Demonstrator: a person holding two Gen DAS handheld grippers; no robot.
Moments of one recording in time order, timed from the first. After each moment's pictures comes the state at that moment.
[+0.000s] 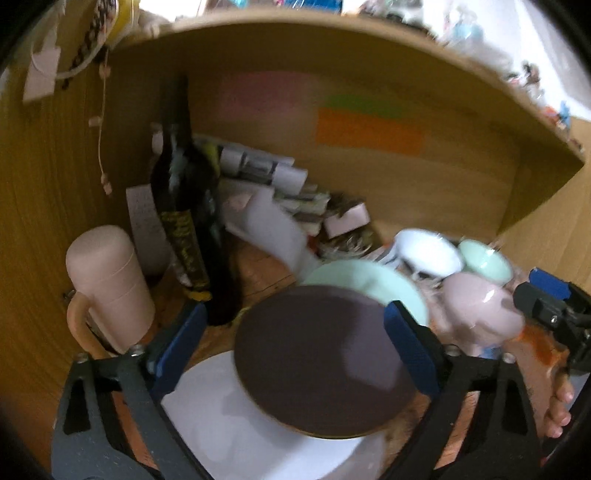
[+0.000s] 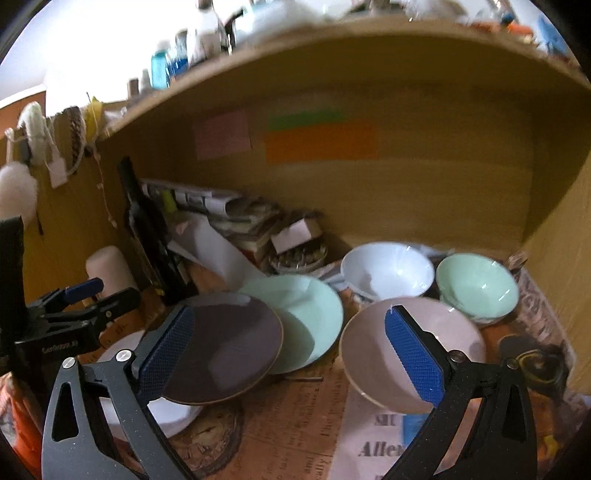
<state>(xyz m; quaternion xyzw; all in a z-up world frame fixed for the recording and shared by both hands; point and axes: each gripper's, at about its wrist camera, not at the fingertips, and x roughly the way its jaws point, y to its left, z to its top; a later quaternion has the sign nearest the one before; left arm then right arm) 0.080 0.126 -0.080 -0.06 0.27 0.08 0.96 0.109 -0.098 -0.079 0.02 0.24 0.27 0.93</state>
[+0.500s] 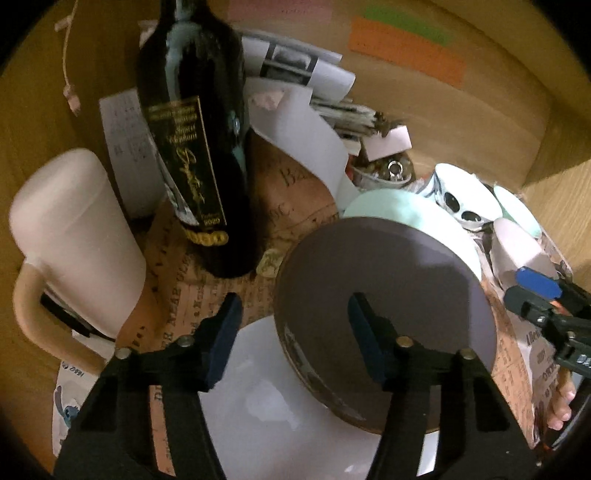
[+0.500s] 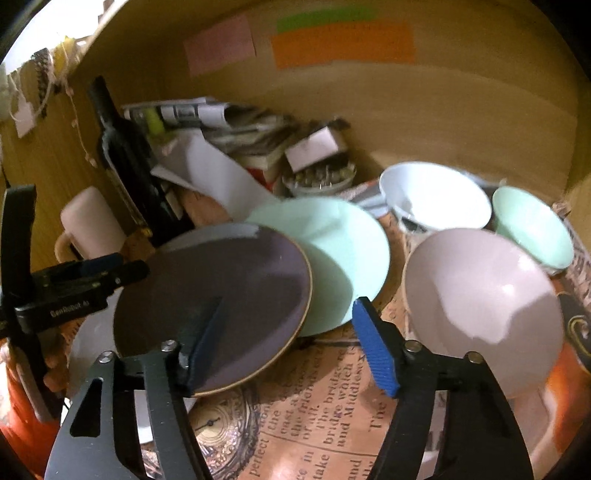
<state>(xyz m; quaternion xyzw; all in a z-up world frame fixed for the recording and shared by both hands) 0.123 0.178 -0.136 -0.08 0.39 0.05 0.91 0.146 -0.051 -0.134 -0.01 0.37 0.28 0.89</state>
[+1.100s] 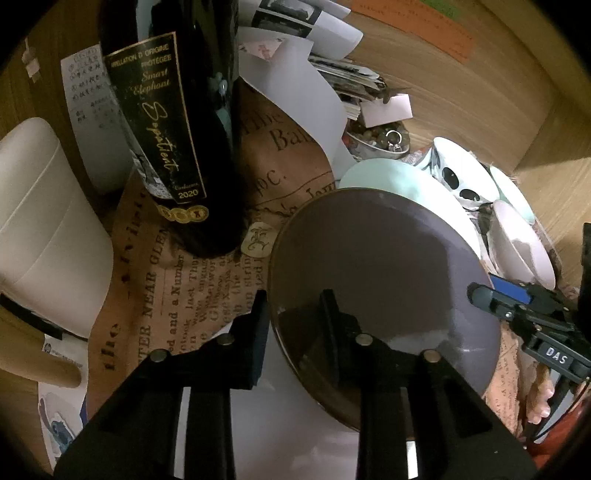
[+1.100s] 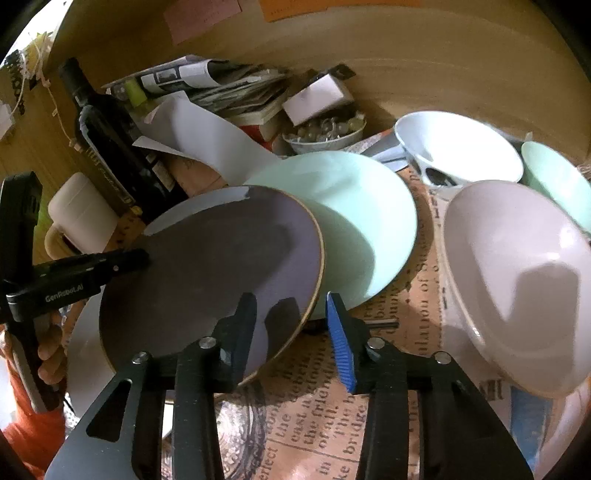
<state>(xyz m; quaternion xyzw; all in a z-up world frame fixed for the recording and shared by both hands) 0.143 0.188 -0.151 -0.10 0.45 0.01 0.89 0.169 -0.037 -0.163 0.02 0.42 0.30 0.85</state>
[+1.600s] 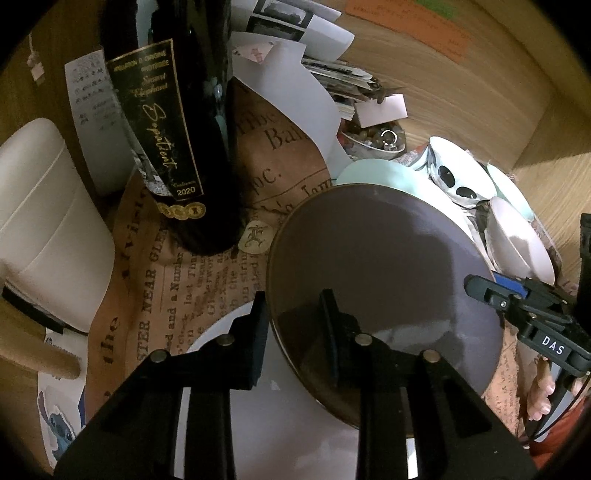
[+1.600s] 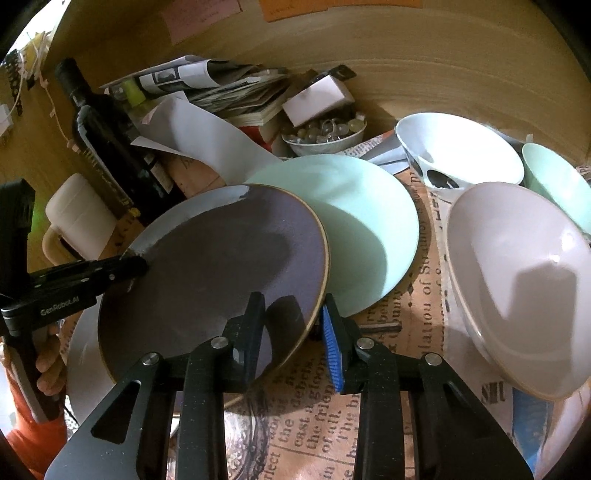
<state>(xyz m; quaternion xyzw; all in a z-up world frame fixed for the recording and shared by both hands) 0.138 0.181 -0.152 -0.09 0.44 0.01 0.89 0.167 -0.032 -0.159 0.02 0.42 0.29 0.86</state>
